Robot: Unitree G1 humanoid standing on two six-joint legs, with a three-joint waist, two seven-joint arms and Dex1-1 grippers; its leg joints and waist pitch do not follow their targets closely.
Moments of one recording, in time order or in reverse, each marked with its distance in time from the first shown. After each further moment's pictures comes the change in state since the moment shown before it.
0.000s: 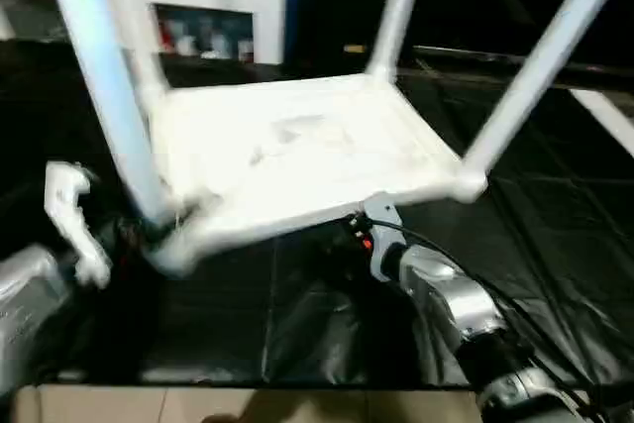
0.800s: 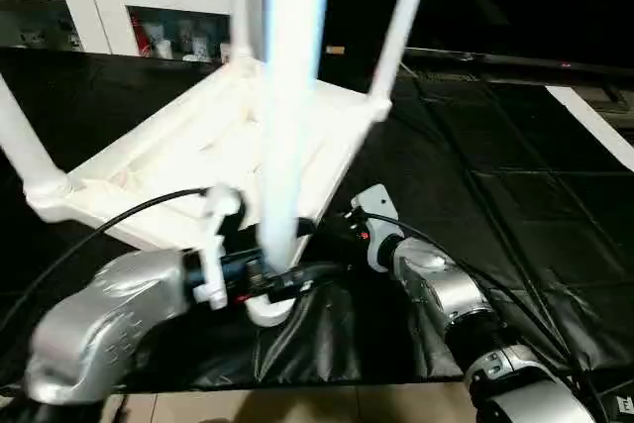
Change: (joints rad) left arm -0.161 -0.226 -0.342 -0.144 0.025 0.088 0.102; right arm -0.077 0.035 -0.014 0.173 -0.056 -0.123 -0.024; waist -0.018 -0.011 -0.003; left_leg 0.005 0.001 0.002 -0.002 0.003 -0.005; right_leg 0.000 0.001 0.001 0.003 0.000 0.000
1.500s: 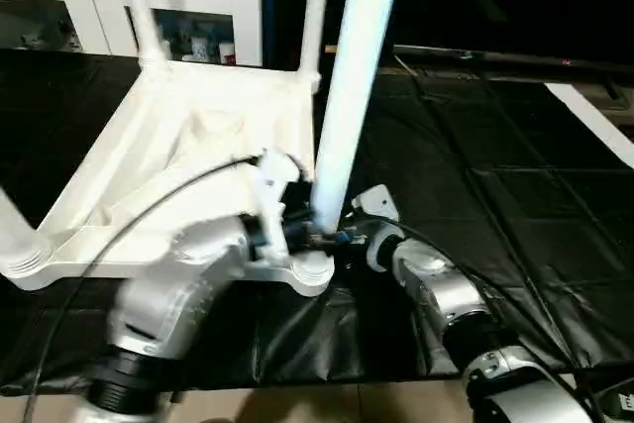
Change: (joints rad) left arm -0.144 -0.038 -0.076 0.160 0.186 -0.180 0.067; right arm 0.007 -0.040 -0.053 -0.001 -0.008 -0.033 -0.013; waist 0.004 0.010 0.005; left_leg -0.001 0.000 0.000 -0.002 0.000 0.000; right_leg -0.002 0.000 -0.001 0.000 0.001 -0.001
